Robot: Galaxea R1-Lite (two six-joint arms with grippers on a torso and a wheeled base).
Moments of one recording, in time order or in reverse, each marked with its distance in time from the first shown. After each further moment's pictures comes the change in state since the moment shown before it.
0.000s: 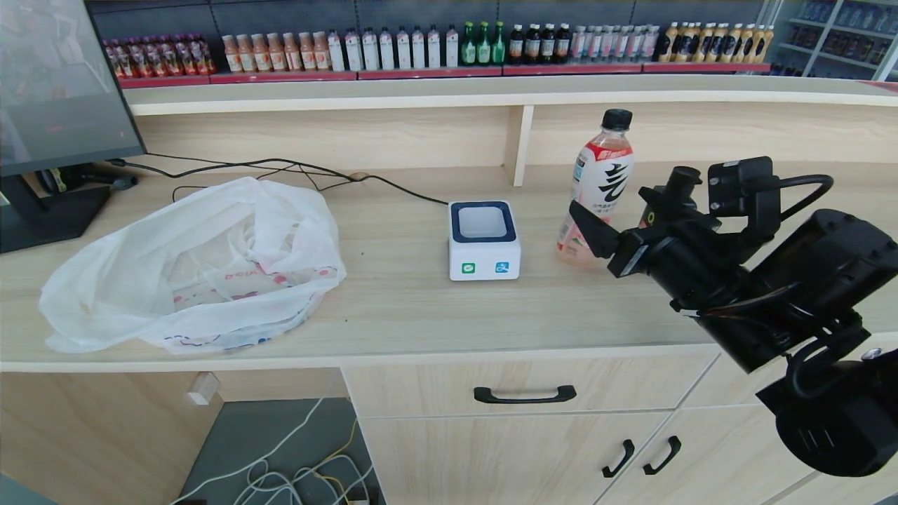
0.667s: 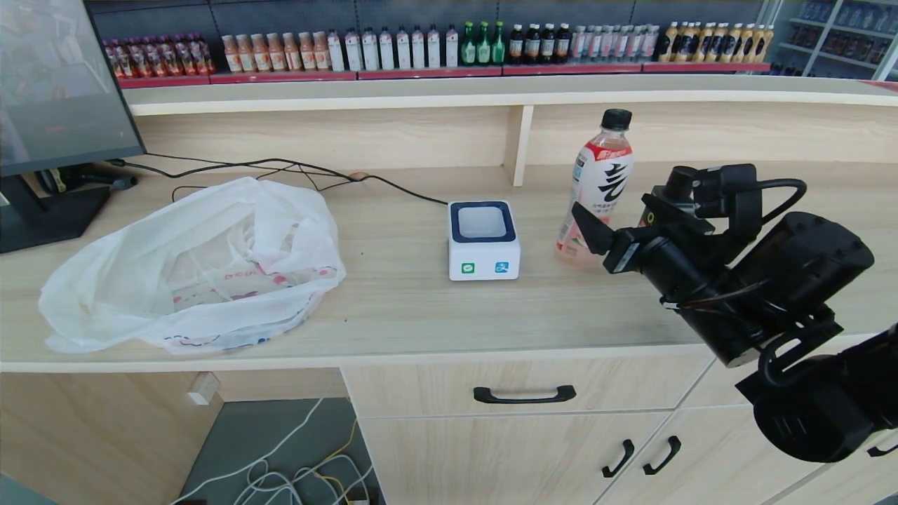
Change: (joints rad) left arm 0.000 0.000 0.000 0.000 0.000 0.000; right arm -0.019 0.056 -0.036 -0.003 -0.071 0.010
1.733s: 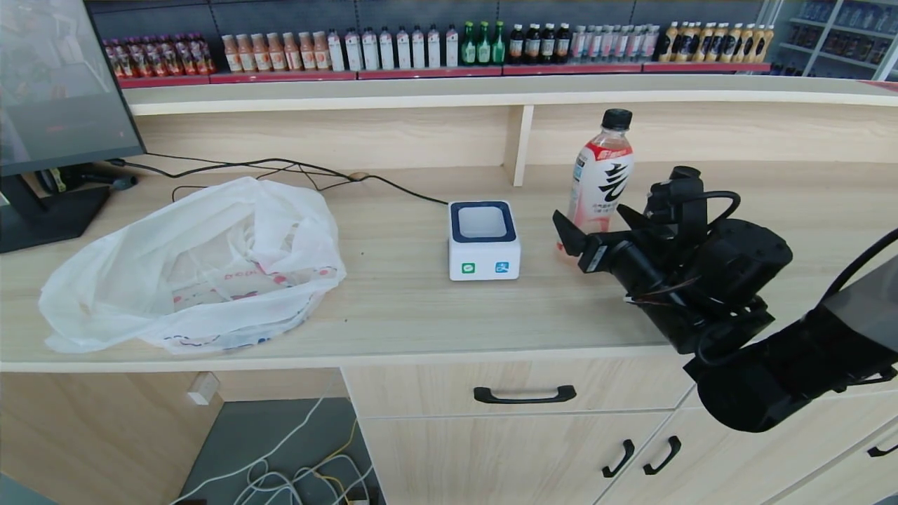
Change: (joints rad) left arm 0.000 0.000 0.000 0.000 0.000 0.000; right arm -0.023 0.155 -0.128 -0.004 0.003 0.029
